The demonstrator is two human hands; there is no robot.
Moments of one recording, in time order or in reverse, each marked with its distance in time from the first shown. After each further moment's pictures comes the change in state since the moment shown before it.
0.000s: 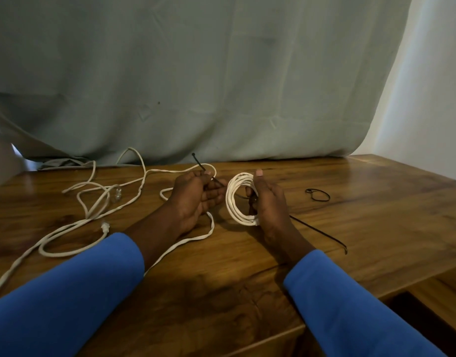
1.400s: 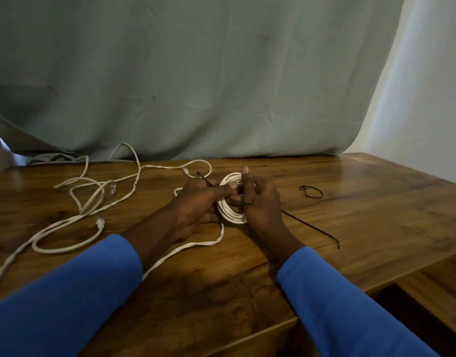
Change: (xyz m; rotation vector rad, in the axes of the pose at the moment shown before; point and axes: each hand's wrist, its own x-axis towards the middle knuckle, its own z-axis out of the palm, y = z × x) left_hand -0.021 -0.009 0.000 0.275 -0.286 -0.004; right_hand 0.007 0.018 0.001 -0.489 0.056 -0.329
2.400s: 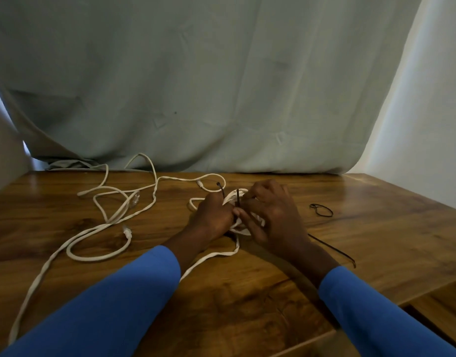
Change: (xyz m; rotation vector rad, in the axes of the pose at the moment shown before) left_hand 0.018 -0.015 -0.022 0.479 0.202 0.141; right_hand -0.005 -0.028 -0.016 -0.682 -0.151 -0.911
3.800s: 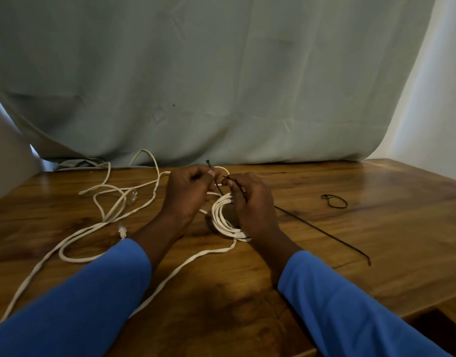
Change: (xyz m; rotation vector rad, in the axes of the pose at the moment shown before) left_hand 0.007 0.005 -0.031 -0.269 0.334 0.103; right_hand 0.020 -0.005 0.068 0.552 0.115 0.545
